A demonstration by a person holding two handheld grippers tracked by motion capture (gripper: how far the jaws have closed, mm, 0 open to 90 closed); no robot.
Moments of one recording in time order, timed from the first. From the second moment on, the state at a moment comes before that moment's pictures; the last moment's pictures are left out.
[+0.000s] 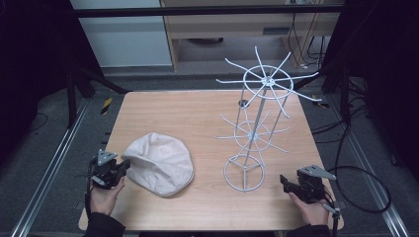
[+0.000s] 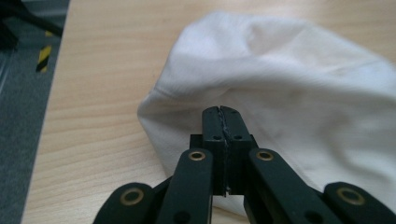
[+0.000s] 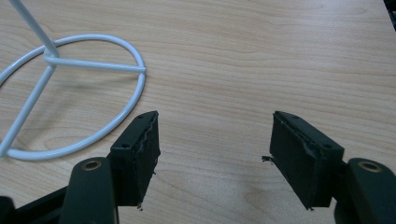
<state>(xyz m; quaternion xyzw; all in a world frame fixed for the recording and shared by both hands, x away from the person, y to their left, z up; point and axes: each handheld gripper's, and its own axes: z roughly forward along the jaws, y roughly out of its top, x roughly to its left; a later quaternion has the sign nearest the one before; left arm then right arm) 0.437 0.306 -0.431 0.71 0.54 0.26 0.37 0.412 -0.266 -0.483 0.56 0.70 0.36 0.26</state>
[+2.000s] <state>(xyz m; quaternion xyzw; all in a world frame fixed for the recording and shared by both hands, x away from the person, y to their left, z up) 0.387 0.242 -0.444 0.82 0.43 0.17 0.34 0.412 -0.266 -0.483 0.56 0.70 0.36 0.26</state>
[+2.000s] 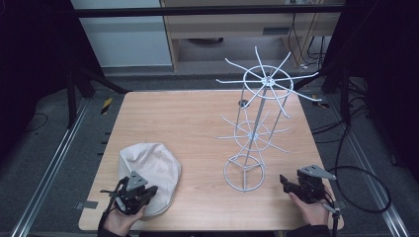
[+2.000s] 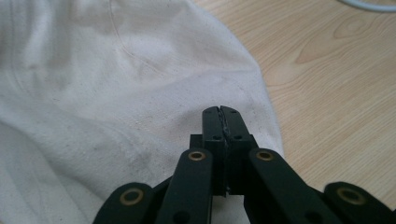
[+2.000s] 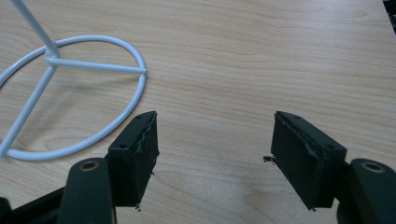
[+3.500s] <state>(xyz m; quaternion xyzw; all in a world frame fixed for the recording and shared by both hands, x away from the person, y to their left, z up) 0.455 0.292 -0.442 0.72 0.60 0.21 0.30 0.414 -0.266 -0.484 0.56 0.70 0.36 0.25</state>
